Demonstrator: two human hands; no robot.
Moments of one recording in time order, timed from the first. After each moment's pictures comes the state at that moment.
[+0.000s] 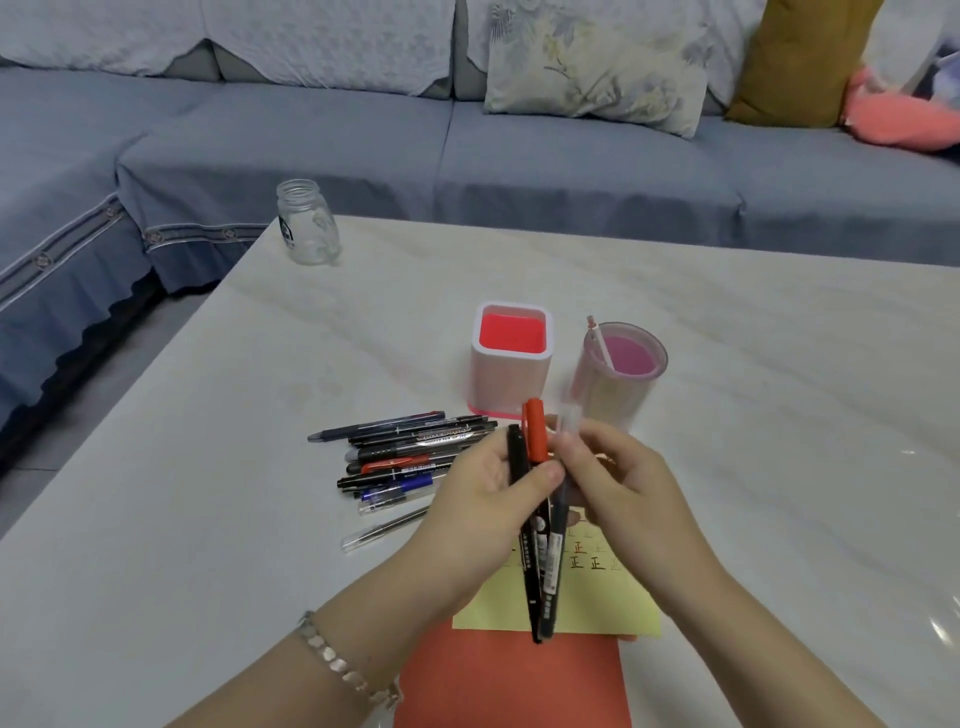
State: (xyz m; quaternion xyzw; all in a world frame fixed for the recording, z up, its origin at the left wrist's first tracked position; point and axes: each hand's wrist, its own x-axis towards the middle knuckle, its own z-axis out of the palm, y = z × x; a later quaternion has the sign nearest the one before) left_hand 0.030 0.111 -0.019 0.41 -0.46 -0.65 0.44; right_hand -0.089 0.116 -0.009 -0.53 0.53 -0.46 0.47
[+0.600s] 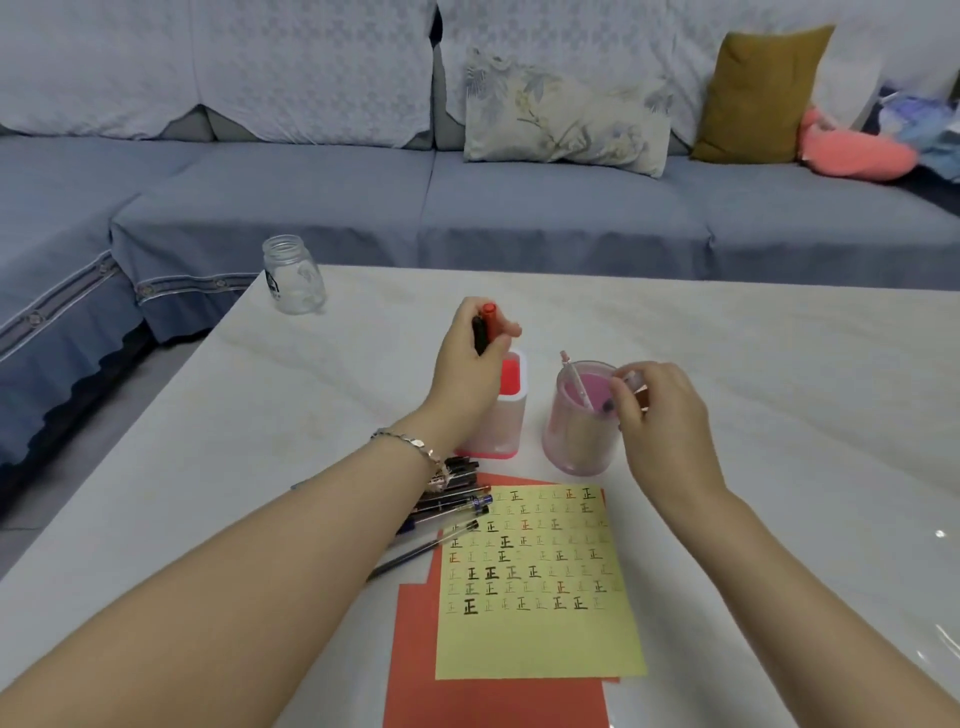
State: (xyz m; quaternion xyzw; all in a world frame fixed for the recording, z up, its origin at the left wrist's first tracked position) left_hand 0.011 -0.014 0.010 0.47 -0.59 -0.41 0.52; right_hand -0.147 0.046 -0.002 -0.61 0.66 -0.42 0.11
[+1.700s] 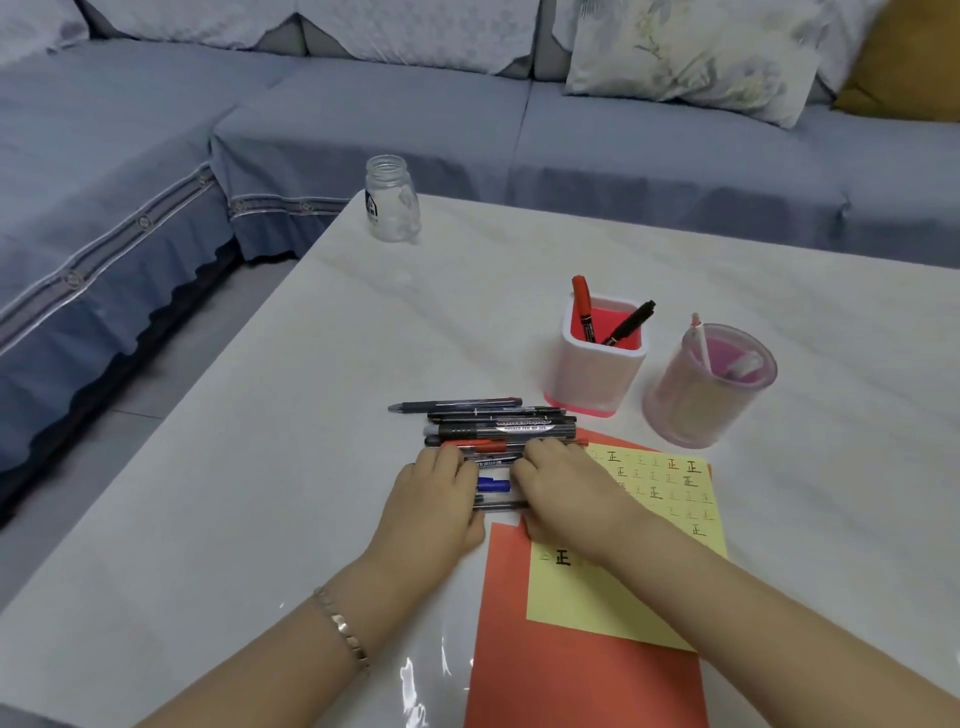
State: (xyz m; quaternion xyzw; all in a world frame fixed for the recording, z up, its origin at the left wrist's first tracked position) left_hand 0.131 0.094 -0.114 0.59 -0.80 0.05 0.14; right_hand -0.025 0.061 -0.079 -0.91 0.42 0.06 -0.01
